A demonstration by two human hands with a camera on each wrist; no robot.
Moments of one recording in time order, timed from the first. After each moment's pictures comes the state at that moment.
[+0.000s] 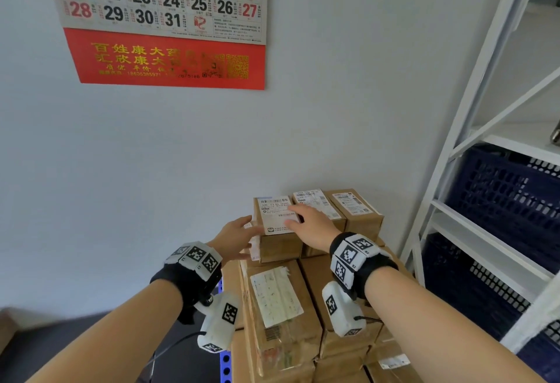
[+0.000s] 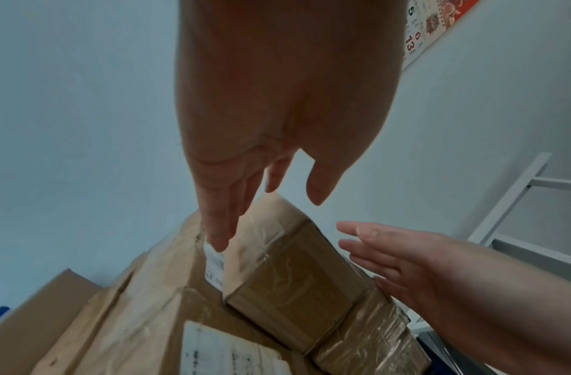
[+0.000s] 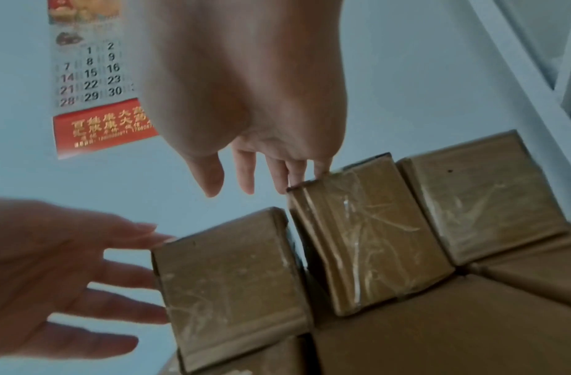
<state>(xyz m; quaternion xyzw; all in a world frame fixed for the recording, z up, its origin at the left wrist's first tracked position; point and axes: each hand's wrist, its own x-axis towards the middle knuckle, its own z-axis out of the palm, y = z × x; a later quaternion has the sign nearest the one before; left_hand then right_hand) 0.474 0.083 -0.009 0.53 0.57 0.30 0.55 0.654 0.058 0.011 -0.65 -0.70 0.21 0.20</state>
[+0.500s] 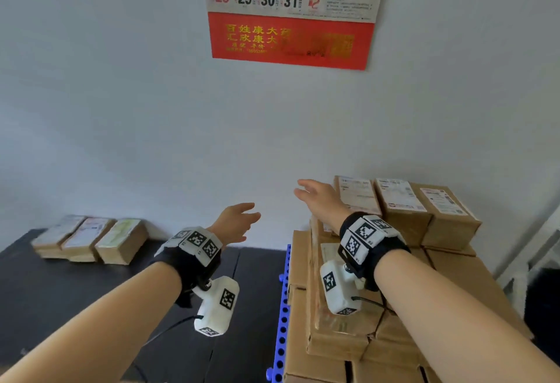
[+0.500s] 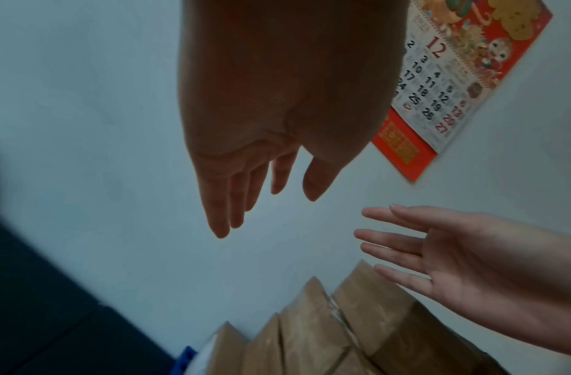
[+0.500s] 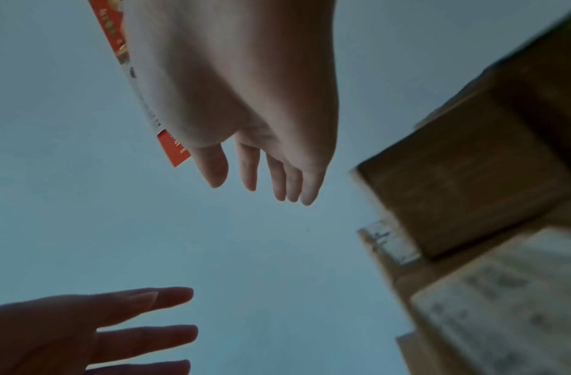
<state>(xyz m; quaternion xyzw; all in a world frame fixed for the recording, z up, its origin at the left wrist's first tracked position) 0.356 0.002 -0.019 0.43 0.65 0.39 0.49 0.539 0.048 0.016 -0.52 -0.71 0.38 0.30</state>
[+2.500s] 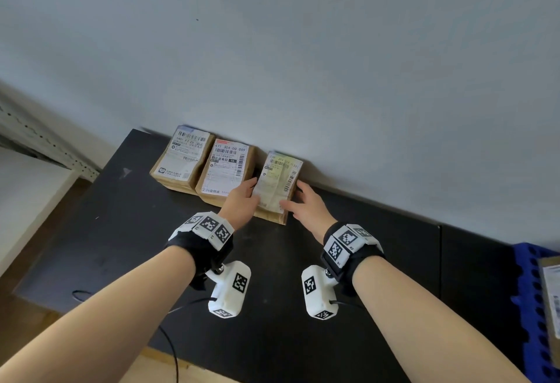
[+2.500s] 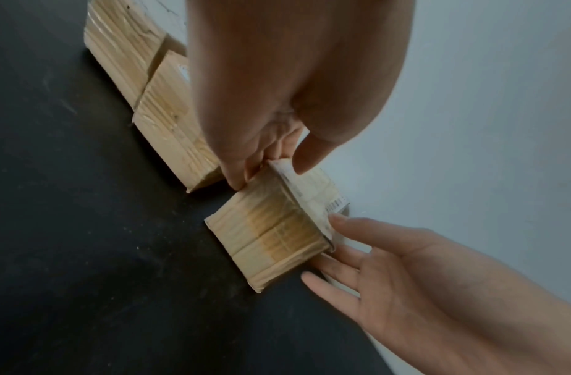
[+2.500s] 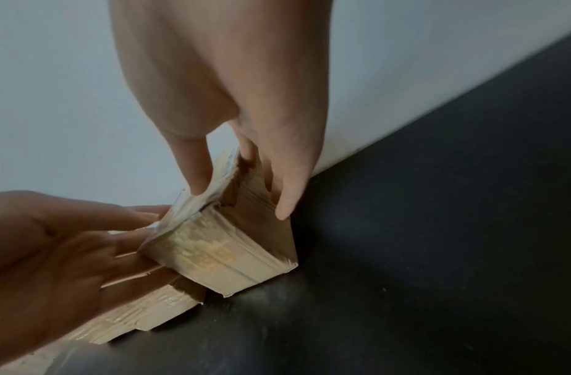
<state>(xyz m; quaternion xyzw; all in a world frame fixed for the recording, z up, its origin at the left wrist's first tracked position) -0.147 0.104 -0.263 0.31 0.74 0.34 0.50 -0.004 0.160 -0.270 -0.54 -0.55 0.63 0.13</state>
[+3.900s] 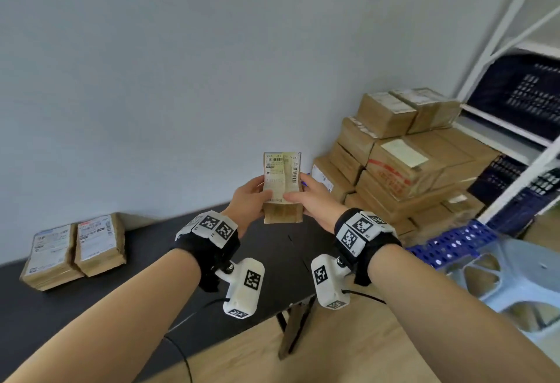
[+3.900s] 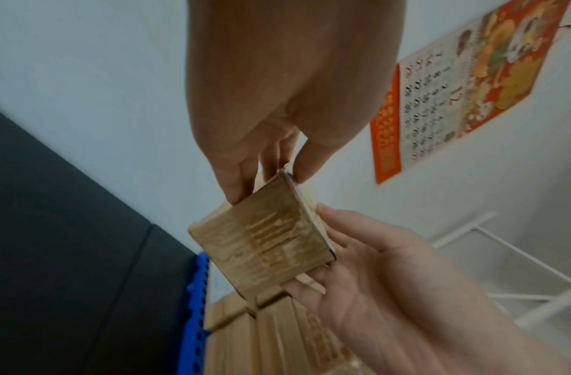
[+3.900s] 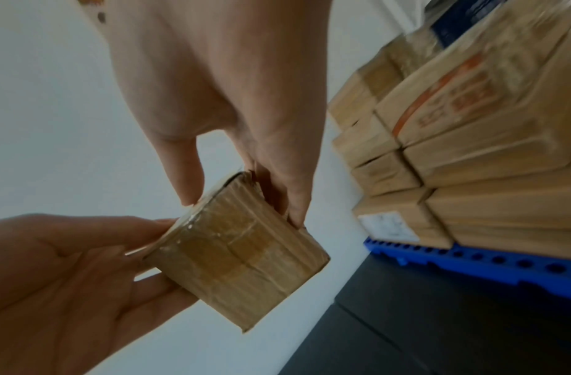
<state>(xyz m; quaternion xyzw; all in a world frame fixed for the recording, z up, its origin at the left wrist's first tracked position) 0.105 -0.055 -0.080 0.52 0.45 0.34 0.64 0.245 -0.093 -0.074 -0.63 -0.45 0.46 0.43</state>
